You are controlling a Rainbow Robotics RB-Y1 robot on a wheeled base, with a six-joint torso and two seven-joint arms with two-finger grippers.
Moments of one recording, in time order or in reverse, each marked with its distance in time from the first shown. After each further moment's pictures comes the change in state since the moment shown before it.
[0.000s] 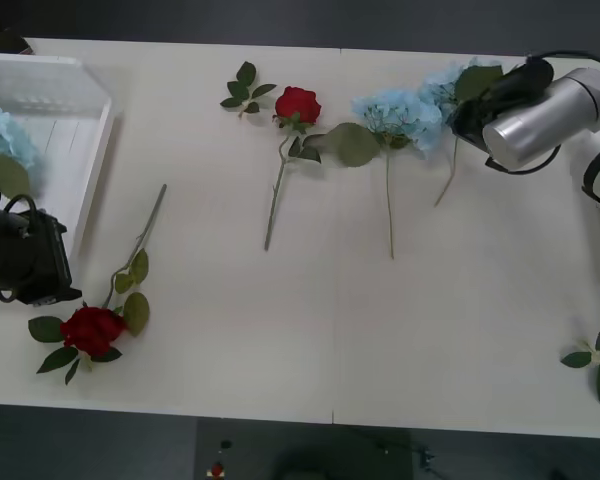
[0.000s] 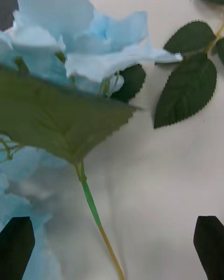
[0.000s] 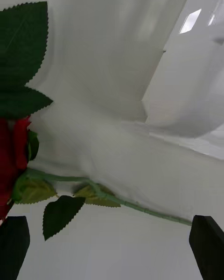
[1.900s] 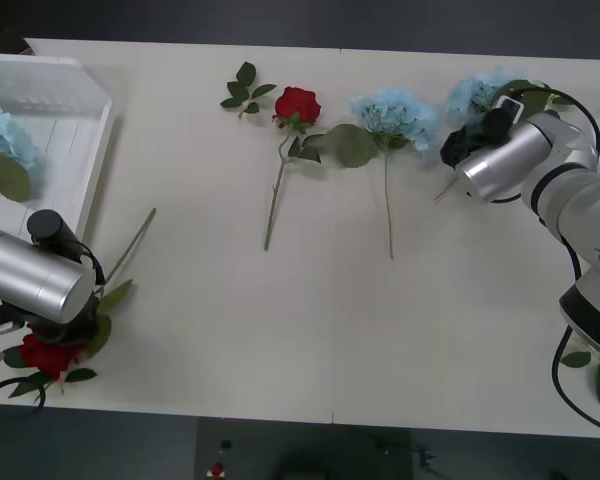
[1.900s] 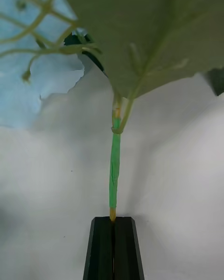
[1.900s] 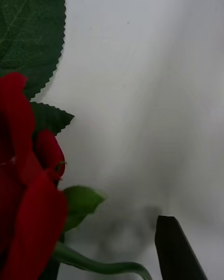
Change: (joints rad) right arm -0.036 0.207 -0.001 0.385 0.117 -0.174 0.000; left arm -0.030 -0.376 -0.049 0.305 -0.521 0.122 -0.128
